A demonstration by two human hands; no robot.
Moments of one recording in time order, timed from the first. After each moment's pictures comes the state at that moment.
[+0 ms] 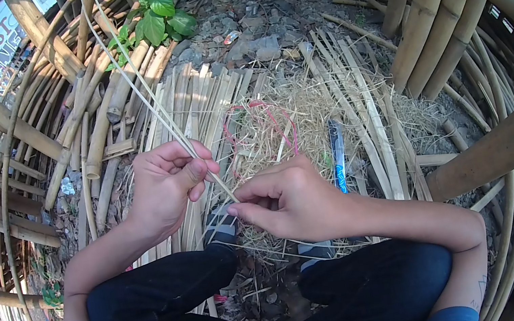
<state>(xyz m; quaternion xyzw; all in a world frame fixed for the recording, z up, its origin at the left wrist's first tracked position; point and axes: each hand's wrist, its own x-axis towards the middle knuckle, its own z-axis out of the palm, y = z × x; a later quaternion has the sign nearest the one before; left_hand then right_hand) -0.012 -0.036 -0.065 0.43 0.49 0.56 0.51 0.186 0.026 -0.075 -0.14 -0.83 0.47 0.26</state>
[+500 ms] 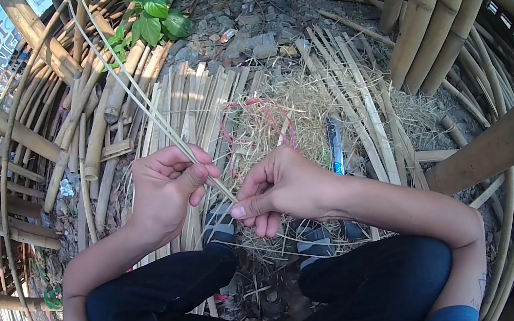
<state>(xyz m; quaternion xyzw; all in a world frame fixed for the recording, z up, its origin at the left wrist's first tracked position) -0.001 -0.037 -0.066 0.42 0.51 0.57 0.48 0.181 0.041 -0.069 -0.29 -0.59 0.75 0.04</state>
